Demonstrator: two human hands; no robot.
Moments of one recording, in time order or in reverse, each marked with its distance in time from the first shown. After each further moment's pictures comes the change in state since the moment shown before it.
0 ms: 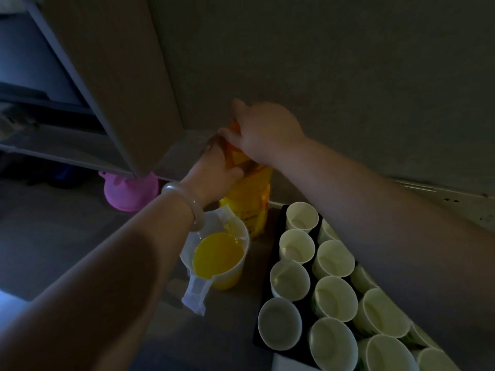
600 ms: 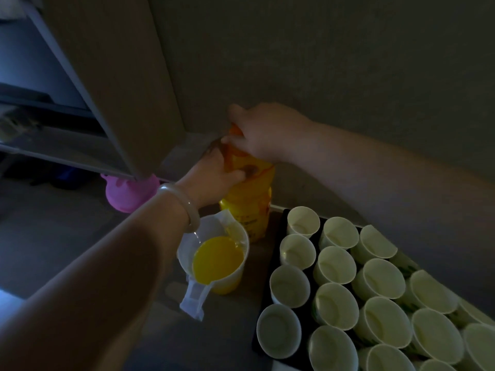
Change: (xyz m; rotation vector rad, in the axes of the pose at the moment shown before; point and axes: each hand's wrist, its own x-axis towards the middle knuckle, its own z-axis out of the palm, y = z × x) left_hand 0.003 -0.005 -0.005 -0.005 -0.038 0.032; right_hand 0.010 0.015 -0.009 -0.037 -0.186 -0.191
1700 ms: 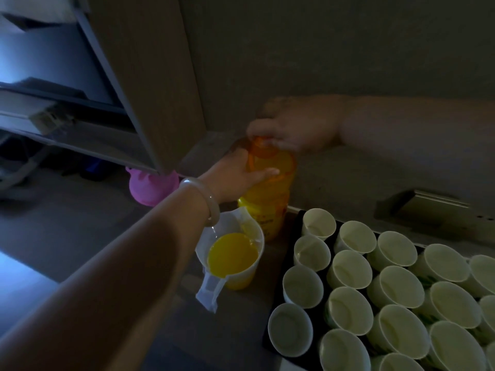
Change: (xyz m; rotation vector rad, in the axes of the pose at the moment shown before) left_hand -0.007 0.009 -0.004 0.014 -0.070 0.026; right_hand 0.003 0.025 -0.023 -0.097 -0.186 -0.451
